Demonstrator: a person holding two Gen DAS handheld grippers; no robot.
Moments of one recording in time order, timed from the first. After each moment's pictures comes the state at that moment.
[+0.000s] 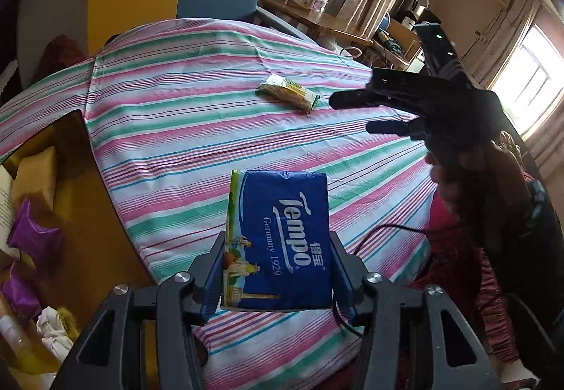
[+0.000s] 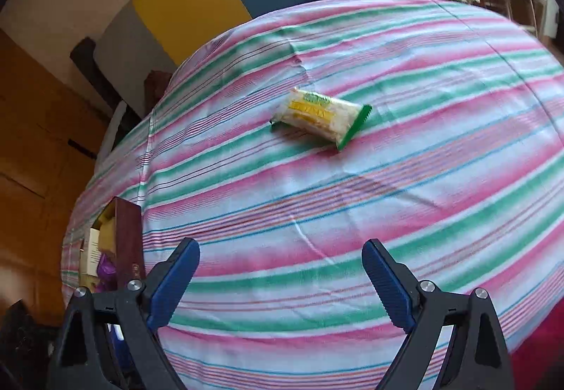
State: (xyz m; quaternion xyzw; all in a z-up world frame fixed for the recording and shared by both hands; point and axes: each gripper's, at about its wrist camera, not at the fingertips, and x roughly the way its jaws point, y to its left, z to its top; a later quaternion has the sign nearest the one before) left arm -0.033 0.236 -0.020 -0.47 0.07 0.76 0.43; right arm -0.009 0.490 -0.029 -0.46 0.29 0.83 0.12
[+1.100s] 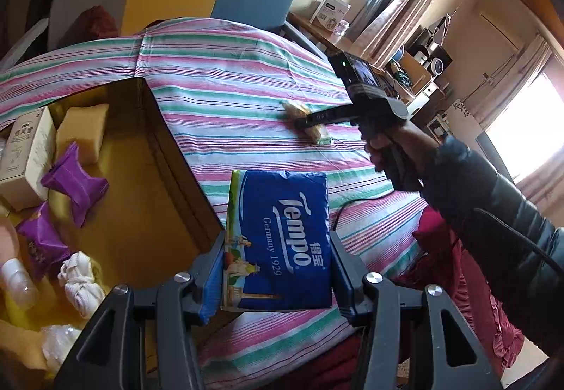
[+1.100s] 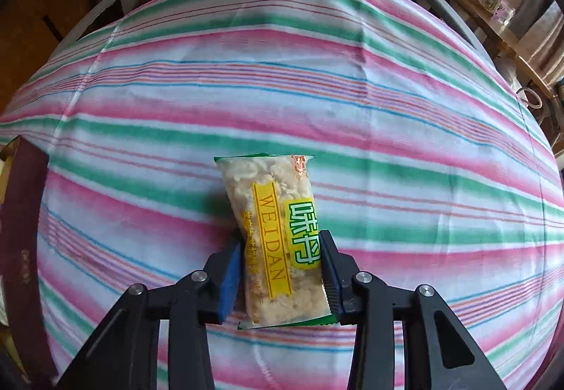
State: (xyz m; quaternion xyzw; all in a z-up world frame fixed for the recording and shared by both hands) left arm -0.038 0.160 -0.013 -0.49 -0.01 0.77 0.41; right arm -0.137 0.502 -0.098 -0.58 0.07 0.81 0.09
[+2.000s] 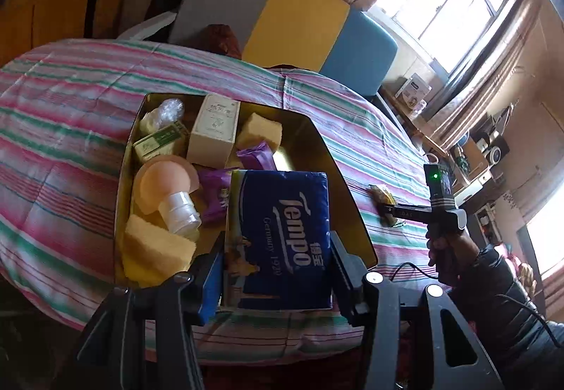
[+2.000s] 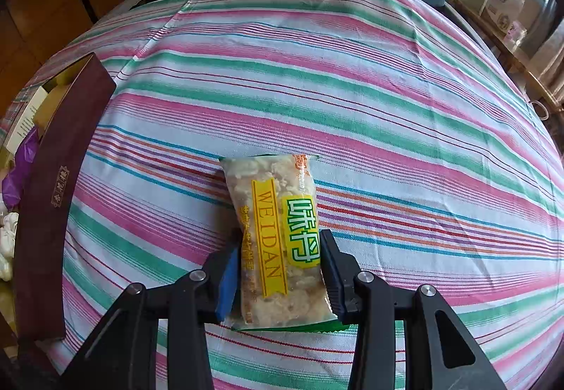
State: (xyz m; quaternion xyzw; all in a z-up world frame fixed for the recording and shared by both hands) left arm -0.030 0.003 0.002 -0.44 -0.11 0.85 0.25; right arm -0.085 0.469 -0.101 -0.55 0.04 0.83 0.06
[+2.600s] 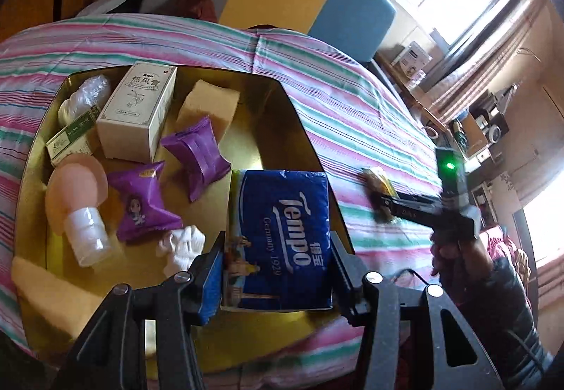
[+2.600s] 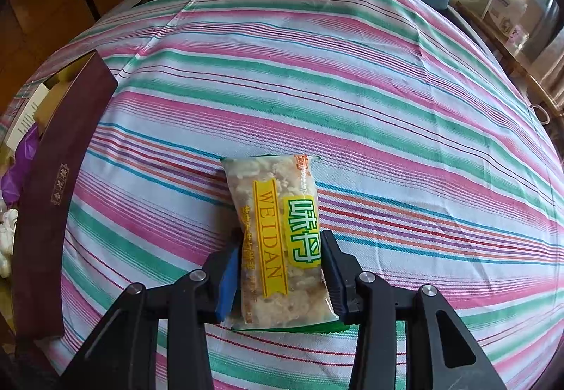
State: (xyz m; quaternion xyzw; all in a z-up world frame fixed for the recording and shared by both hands) left arm -0.086 0.082 -0.036 -0.51 -0.10 0.82 0.26; right arm -0.064 0.434 -0.104 -0.55 0.03 0.83 0.05
